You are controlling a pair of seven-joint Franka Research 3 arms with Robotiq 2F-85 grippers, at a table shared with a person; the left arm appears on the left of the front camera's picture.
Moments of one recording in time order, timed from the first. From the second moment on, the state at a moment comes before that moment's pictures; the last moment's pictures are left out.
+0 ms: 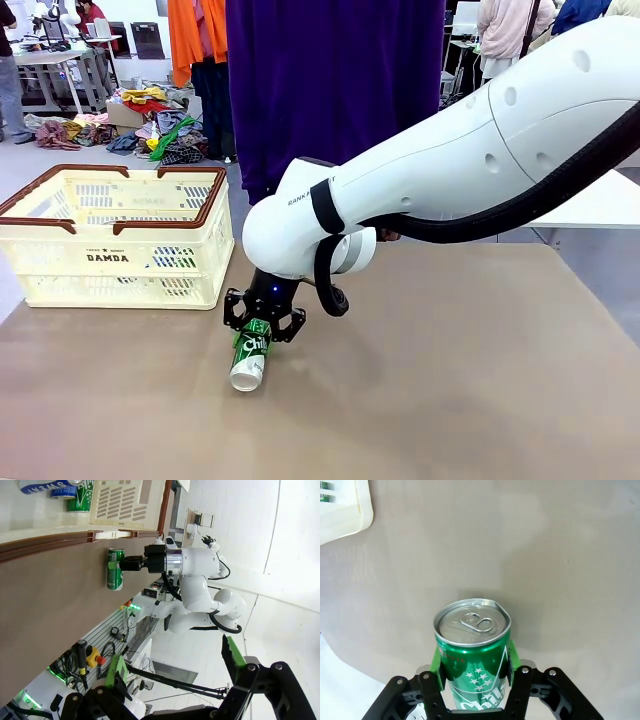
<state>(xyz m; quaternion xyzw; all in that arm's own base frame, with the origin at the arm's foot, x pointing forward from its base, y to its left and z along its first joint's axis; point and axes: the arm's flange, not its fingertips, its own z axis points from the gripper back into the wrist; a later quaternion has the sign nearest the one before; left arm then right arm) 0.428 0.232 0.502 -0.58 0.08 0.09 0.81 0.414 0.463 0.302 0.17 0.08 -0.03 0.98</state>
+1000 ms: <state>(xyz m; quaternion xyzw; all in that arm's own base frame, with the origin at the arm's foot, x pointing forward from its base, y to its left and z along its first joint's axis) 0.428 0.232 0.502 -0.58 0.08 0.09 0.81 0.412 0.466 0.290 0.16 0.09 0.00 0.98</state>
